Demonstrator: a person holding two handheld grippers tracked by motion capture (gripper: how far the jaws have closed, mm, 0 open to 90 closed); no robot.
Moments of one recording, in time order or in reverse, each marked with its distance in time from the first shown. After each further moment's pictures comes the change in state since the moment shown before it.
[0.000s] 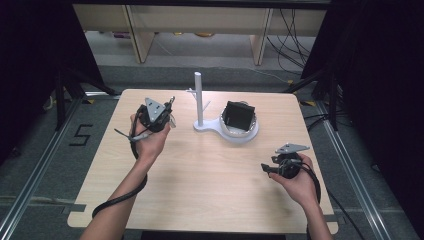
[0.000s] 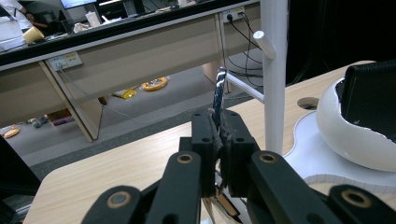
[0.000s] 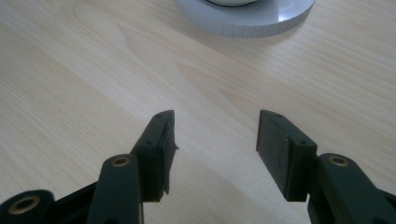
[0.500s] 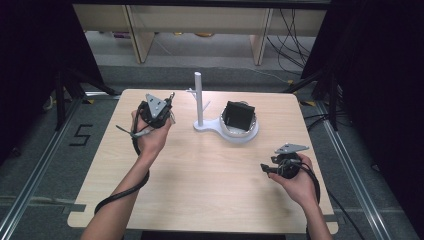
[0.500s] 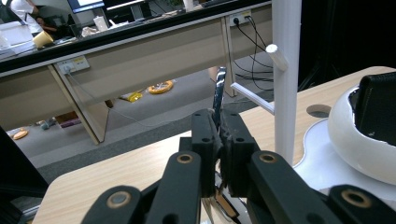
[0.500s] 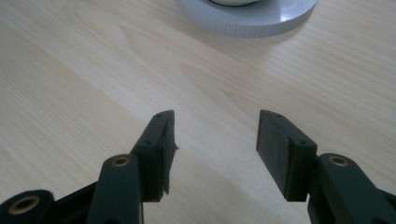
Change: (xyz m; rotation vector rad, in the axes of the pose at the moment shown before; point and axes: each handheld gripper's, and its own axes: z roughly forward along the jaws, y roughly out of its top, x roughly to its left) left arm 0.001 0.007 0.009 -0.008 0.032 0.007; right arm 0.002 0.001 0.000 0.014 0.006 0.024
